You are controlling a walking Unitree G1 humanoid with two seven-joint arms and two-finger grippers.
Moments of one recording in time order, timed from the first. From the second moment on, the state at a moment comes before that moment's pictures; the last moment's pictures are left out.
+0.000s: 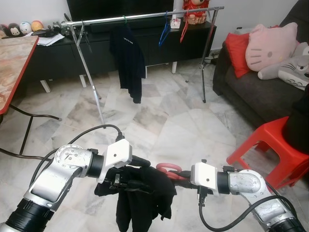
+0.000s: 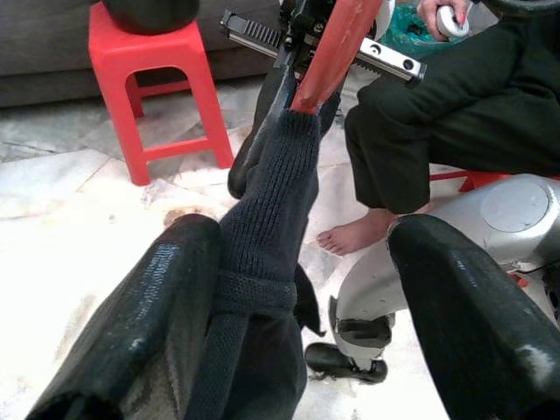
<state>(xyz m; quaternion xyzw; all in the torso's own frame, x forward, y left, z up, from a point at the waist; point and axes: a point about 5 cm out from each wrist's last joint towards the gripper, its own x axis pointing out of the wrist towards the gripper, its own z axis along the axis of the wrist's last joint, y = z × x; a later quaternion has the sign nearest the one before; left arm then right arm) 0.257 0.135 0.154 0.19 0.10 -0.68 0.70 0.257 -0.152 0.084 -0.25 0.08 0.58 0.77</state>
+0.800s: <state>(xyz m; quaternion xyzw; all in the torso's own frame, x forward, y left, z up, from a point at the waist) 0.273 0.205 0.133 0.18 0.14 -0.54 0.81 0.264 -0.187 0.093 -0.30 0.10 0.55 0.77</state>
